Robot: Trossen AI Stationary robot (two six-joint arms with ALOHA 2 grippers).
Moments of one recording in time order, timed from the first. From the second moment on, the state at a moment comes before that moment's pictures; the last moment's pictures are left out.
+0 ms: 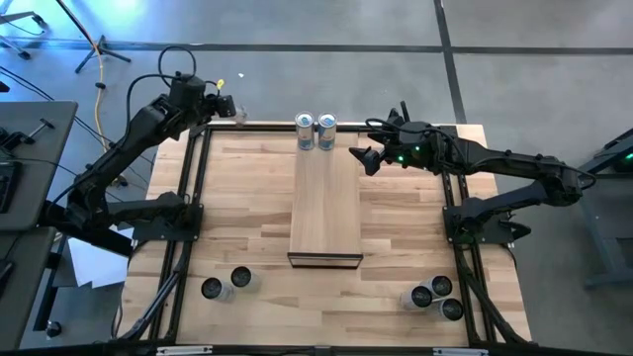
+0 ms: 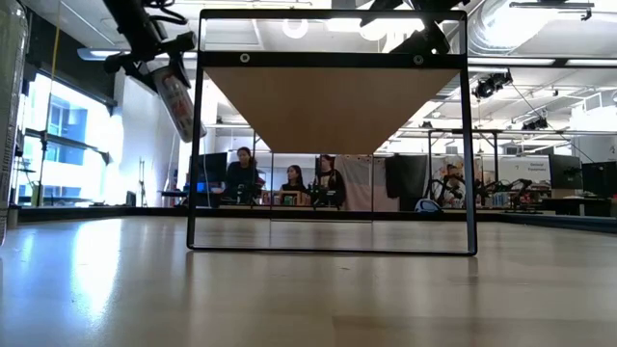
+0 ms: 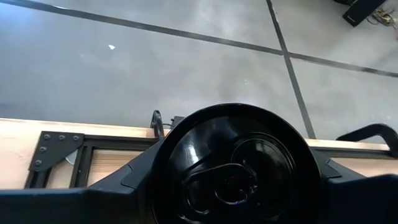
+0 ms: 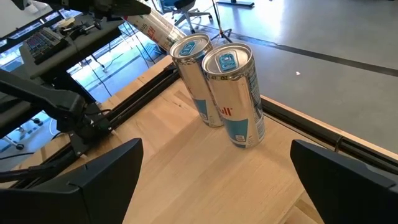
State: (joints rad) left arm 0.94 1.04 1.12 -0.75 -0.27 -0.58; right arm -0.21 1.17 1.12 -0.37 0.30 0.50
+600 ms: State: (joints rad) left arm 0.88 0.93 1.12 -0.75 -0.08 -0.51; right arm -0.21 1.17 1.12 -0.37 0.30 0.49
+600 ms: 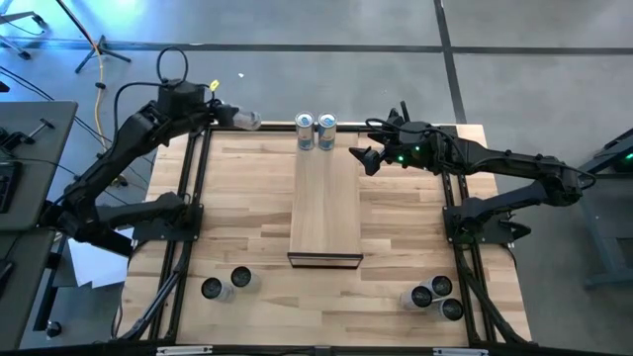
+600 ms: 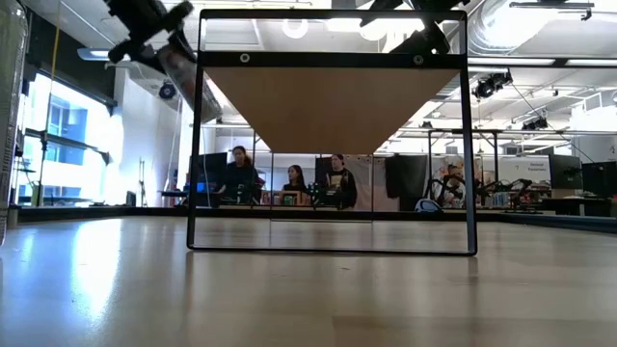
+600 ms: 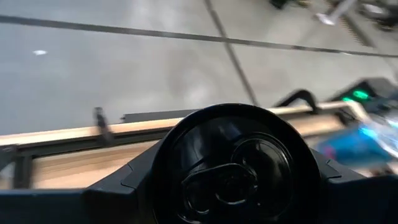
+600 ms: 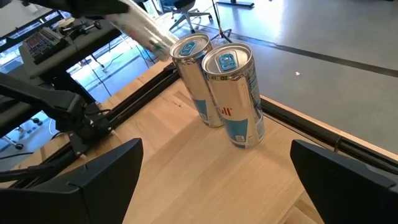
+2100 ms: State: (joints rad) left arm 0.40 0.83 1.12 -0.50 0.08 -0.41; right arm -0.21 1.17 1.12 -0.24 0.14 0.49
